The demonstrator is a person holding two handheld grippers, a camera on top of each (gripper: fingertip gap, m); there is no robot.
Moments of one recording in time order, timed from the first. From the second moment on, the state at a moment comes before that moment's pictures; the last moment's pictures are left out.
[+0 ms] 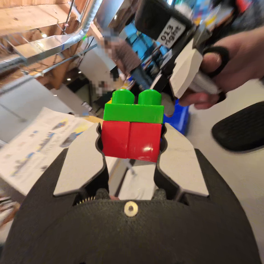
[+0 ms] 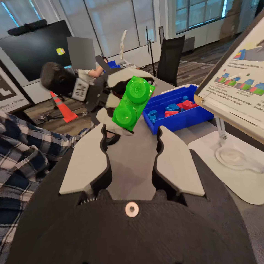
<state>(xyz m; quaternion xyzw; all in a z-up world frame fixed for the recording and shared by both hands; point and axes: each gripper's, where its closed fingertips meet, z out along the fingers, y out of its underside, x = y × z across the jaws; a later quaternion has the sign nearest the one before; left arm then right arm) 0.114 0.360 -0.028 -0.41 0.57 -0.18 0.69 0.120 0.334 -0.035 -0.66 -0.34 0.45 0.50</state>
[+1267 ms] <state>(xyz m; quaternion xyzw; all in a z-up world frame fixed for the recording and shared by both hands) 0.135 0.332 -0.005 -0.41 0.42 -0.66 0.47 0.129 0.348 -0.021 -0.60 -0.42 0.35 0.58</state>
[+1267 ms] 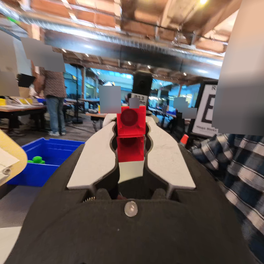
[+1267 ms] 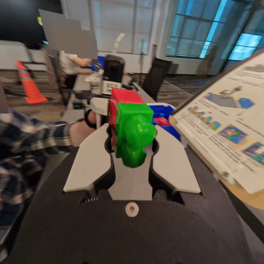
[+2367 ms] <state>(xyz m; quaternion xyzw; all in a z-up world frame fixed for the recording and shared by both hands) 0.119 0.340 -0.021 -0.44 0.47 -0.61 0.47 0.145 0.333 -0.044 -0.66 -0.55 0.30 0.41</state>
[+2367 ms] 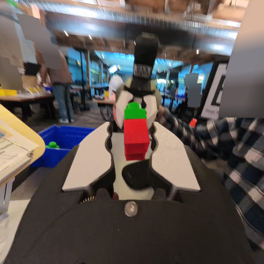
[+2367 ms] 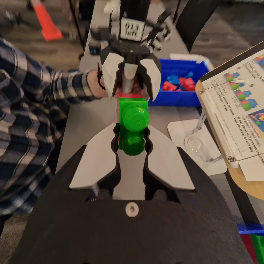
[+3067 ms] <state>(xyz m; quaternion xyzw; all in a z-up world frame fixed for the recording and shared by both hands) 0.129 0.367 -0.017 -0.47 0.28 -0.71 0.44 0.130 0.388 -0.029 -0.59 -0.57 -0.13 0.56</state>
